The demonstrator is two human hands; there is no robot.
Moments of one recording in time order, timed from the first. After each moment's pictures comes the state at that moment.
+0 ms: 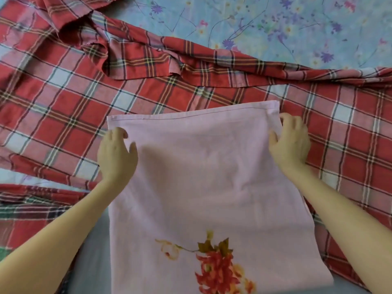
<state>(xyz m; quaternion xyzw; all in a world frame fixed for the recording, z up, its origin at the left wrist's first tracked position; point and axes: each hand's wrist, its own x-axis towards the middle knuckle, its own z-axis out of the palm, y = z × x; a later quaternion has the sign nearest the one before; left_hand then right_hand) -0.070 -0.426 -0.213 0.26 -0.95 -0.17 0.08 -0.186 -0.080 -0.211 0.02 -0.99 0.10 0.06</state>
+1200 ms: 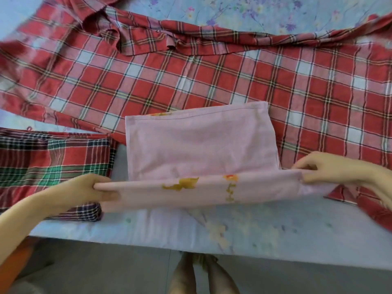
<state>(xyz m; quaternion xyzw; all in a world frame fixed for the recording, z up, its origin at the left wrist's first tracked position) 0.161 -0.448 -0.067 0.17 -0.76 -0.43 -0.46 0.017 0.052 -0.055 0.17 -0.82 0.19 -0.51</state>
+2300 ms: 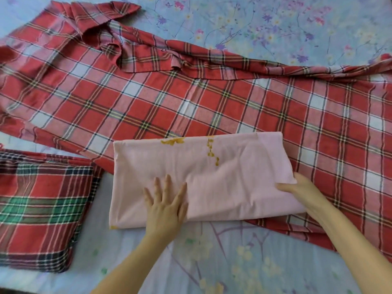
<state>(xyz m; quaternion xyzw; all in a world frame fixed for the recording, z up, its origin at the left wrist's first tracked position) 0.115 -0.295 -0.249 0.06 -0.98 -0.08 -0.17 -0.027 0.017 -0.178 -0.23 -0.80 0.46 -0.29</state>
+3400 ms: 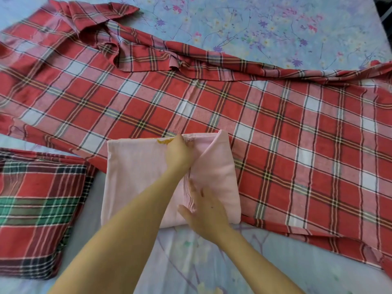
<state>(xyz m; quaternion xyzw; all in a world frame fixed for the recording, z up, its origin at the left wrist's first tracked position) -0.037 -0.280 -0.211 0.32 -0.85 -0.41 -0.08 0.068 -0.162 -0.205 0.16 -0.93 0.20 -0.28</state>
